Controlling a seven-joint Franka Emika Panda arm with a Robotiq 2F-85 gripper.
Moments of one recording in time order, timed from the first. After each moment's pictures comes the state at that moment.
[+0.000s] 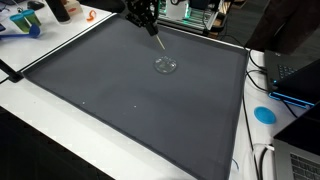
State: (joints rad) arm -0.06 0.09 0.06 -2.25 0.65 2.20 -0.71
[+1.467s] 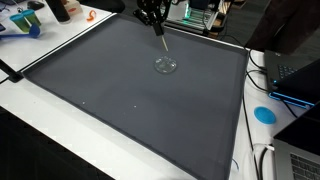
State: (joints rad) arm 0.03 0.02 0.08 -2.31 0.54 2.35 -0.55
